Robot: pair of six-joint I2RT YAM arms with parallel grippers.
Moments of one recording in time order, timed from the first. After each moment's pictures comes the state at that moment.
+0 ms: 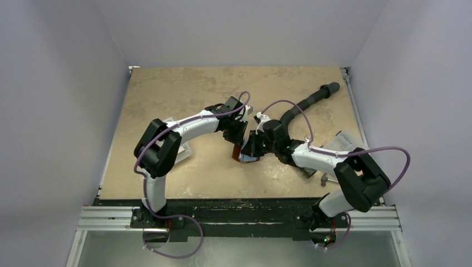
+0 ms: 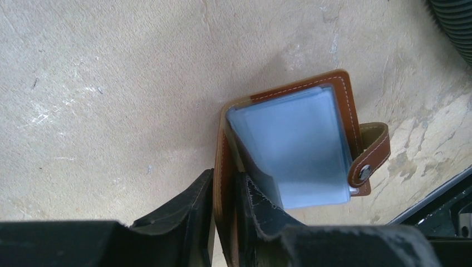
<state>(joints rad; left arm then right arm) -0.68 1.94 1.39 -0.54 0.19 -0.28 0.67 1.47 0.70 0.13 -0.23 0.58</state>
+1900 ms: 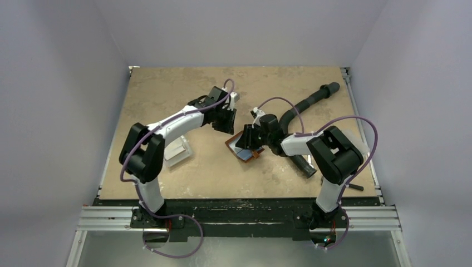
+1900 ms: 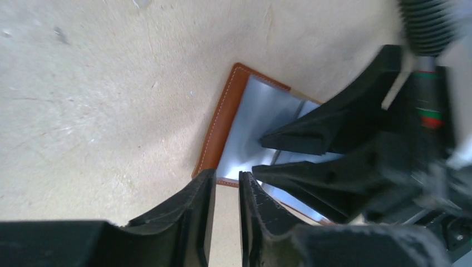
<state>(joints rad) -0.57 1.86 1.38 -0.55 0.18 -0.26 0.59 1.80 0.80 0.37 -0.33 0.55</state>
